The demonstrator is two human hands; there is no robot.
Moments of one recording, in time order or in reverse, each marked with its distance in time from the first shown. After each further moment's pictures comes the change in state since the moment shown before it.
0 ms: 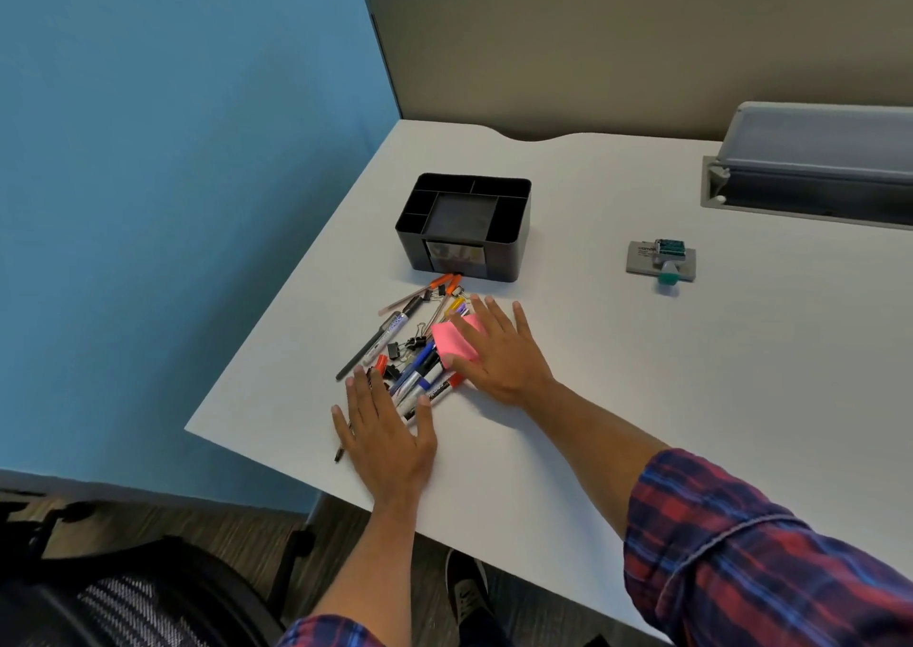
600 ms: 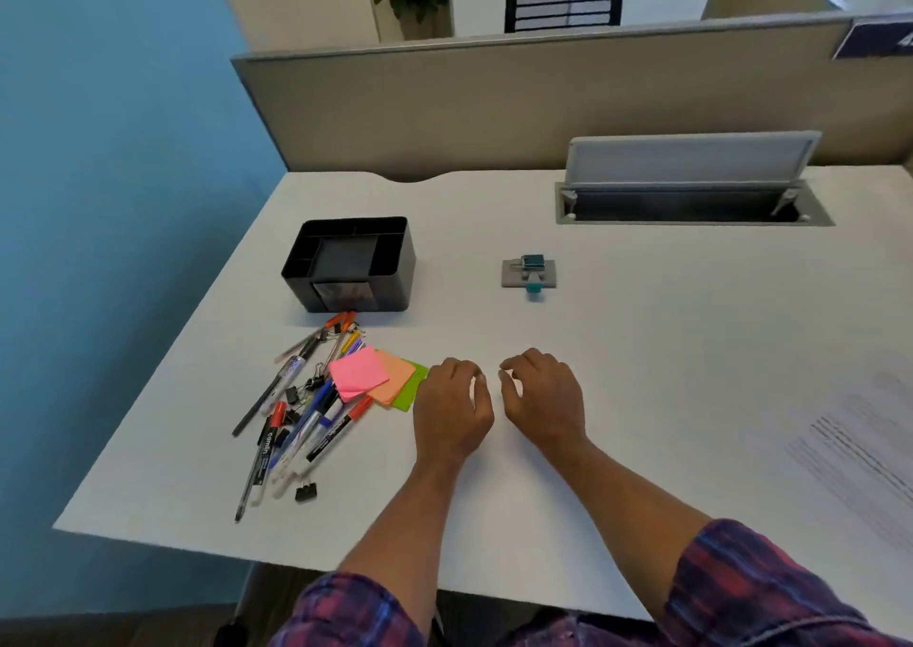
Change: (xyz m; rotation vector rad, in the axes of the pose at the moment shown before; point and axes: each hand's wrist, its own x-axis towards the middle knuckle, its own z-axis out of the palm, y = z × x) left_hand -0.027 0.185 0.025 -0.345 -0.147 0.538; right_hand -0.157 0.085 -0.042 0.018 0.637 0.396
